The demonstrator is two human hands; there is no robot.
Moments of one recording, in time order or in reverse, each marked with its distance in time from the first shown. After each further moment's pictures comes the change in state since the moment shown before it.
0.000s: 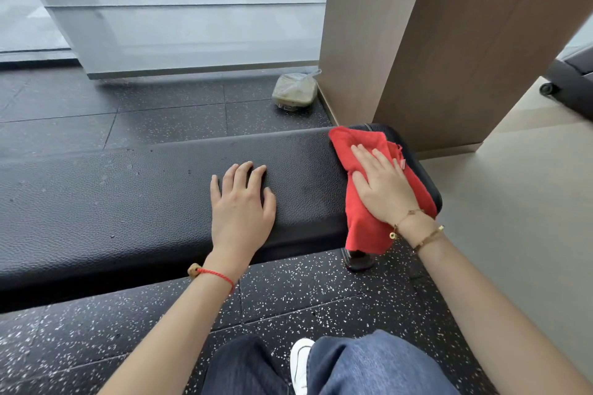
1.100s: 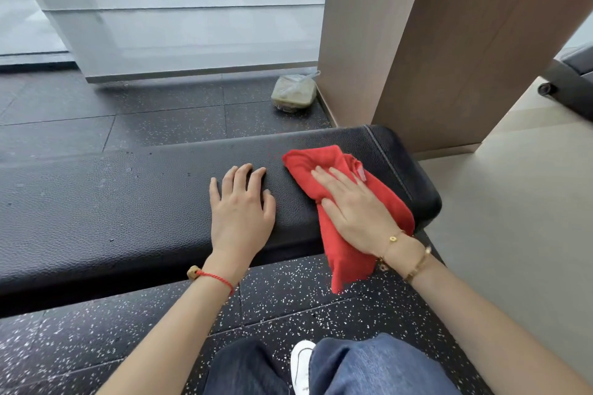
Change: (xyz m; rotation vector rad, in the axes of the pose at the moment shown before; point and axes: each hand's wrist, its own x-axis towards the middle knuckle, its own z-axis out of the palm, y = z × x) left_hand 0.001 0.000 0.001 0.030 -0.002 0.001; right_hand -0.037 -0.043 0.007 0.047 -0.025 -0.336
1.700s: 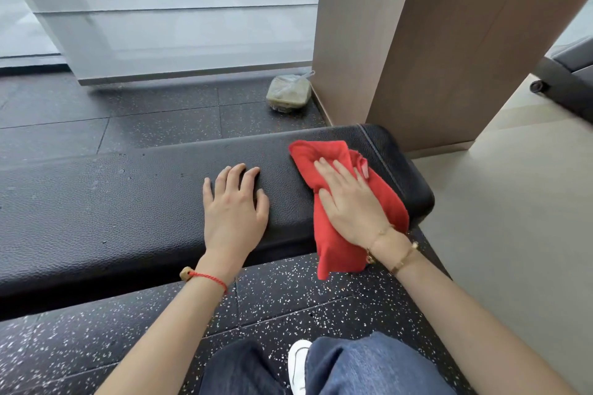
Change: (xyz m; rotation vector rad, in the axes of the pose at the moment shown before) left_hand 0.000 -0.001 0.000 -0.015 -0.004 0.003; right_hand 0.009 0.003 0.008 -0.035 0.066 0.153
